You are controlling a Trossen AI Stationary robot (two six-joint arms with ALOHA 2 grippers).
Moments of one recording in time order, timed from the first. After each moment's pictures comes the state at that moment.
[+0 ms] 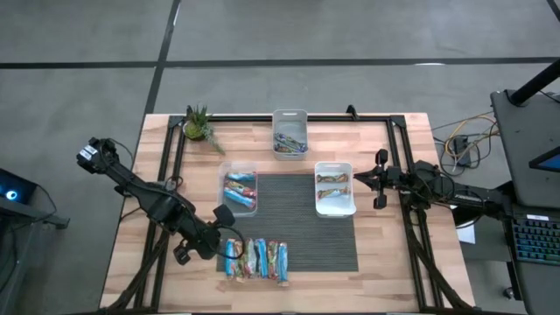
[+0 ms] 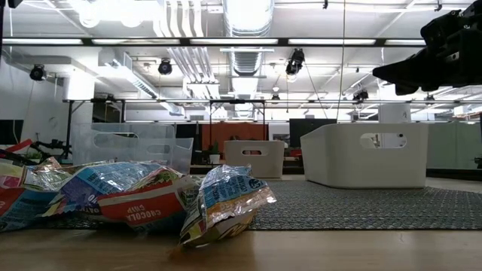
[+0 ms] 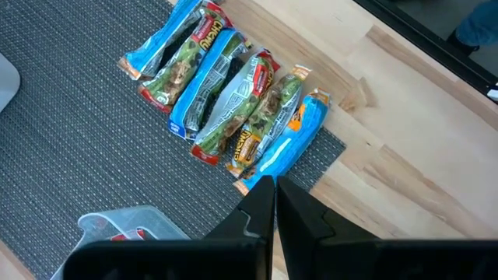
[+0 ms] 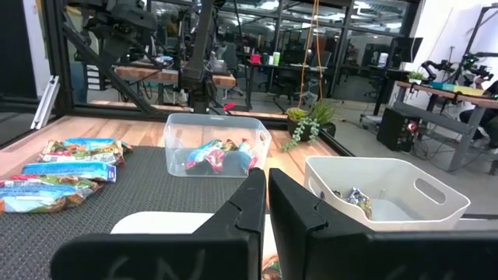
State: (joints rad) left arm -0.60 1.29 1.17 -0.97 -0.01 0.29; right arm -0.19 0.01 0.01 0.02 -0.08 -0.08
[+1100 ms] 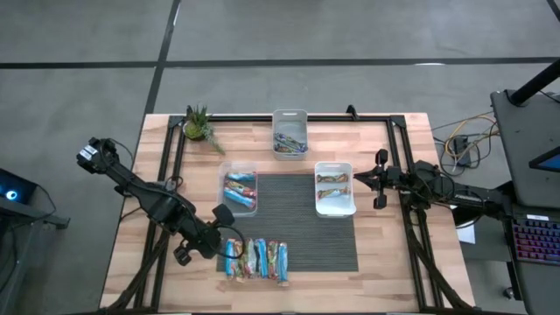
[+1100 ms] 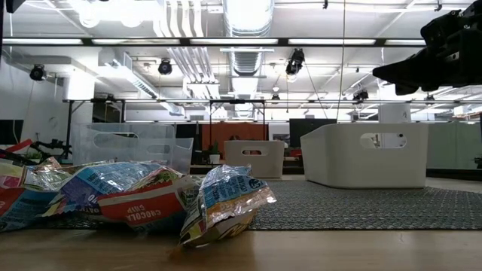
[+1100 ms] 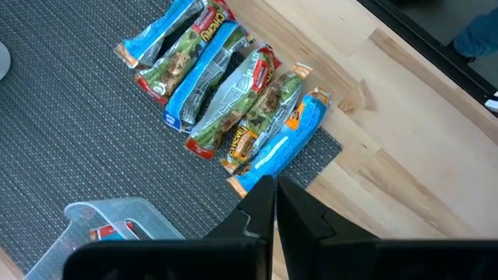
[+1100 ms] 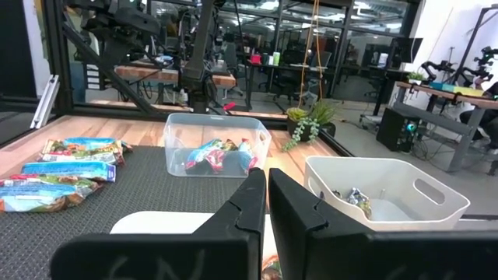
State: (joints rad) left arm -0.60 1.29 1.16 -0.96 -0.01 0.22; right arm -0.19 0.01 0.01 0.02 -0.08 -0.09
